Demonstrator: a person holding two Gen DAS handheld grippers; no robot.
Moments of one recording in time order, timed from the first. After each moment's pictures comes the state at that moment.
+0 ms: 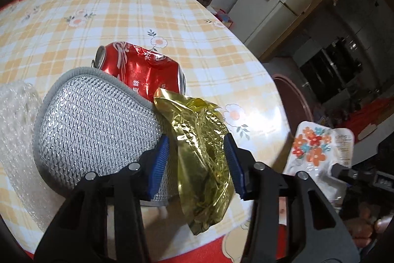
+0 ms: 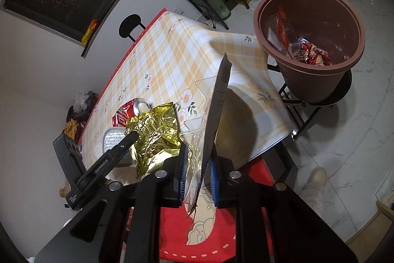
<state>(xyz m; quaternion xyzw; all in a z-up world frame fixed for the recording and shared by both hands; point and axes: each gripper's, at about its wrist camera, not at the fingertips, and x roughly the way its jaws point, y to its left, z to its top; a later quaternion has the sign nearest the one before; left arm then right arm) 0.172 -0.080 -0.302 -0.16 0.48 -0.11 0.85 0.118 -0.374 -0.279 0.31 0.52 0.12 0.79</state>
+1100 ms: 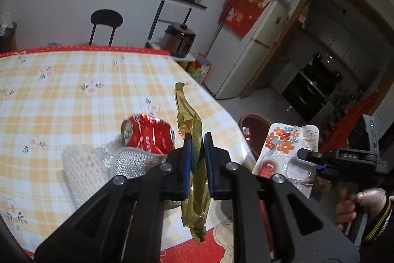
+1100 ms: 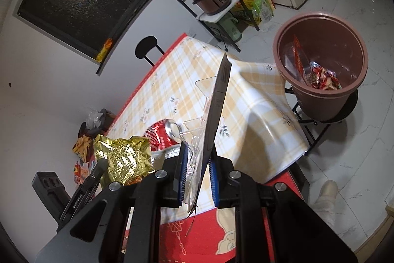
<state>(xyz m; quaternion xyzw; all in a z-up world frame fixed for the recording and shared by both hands) 0.104 -0.035 -0.185 -0.15 0.35 -0.16 0.91 0.114 -0.357 -0.223 0.33 0.45 0.13 0.82</state>
